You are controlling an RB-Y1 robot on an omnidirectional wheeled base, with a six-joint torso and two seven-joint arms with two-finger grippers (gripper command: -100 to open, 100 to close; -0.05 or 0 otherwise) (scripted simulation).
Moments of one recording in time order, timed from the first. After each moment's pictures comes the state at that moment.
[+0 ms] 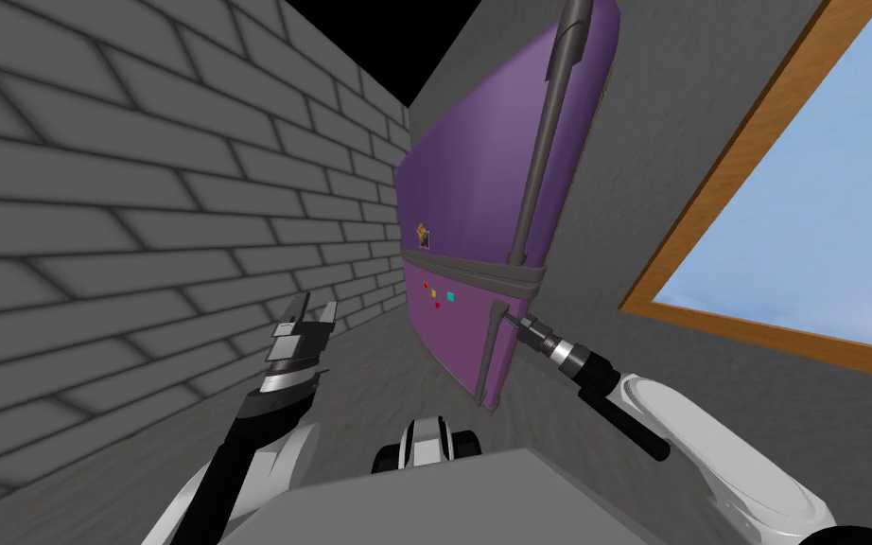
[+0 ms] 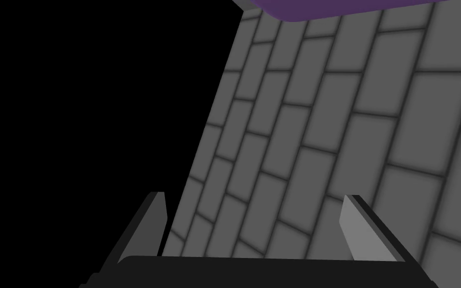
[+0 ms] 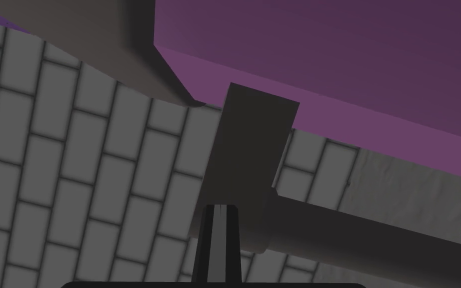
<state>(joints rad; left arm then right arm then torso) 0.47 0.04 0.03 -2.36 -0.09 -0.41 0.08 0.52 -0.67 -0.37 -2.18 1.12 -0.48 1.43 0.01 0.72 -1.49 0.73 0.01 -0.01</state>
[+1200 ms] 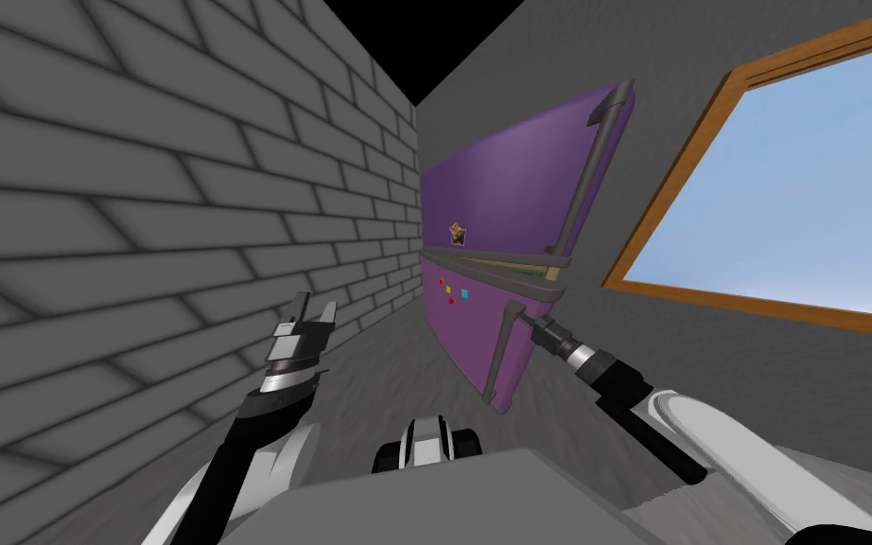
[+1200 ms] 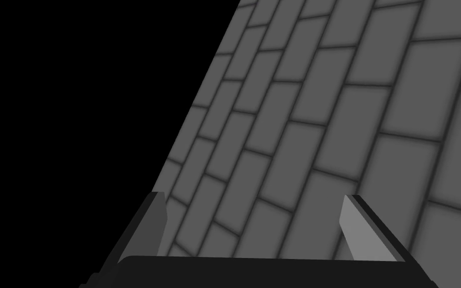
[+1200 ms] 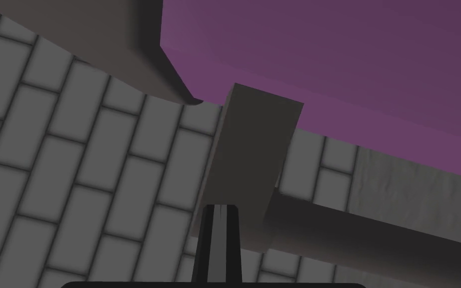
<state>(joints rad) 0.47 0.04 0.03 -2.36 -0.09 -0.41 0.08 0.63 -0.66 -0.45 -2.23 1.15 -0.37 1.39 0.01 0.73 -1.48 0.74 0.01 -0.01</state>
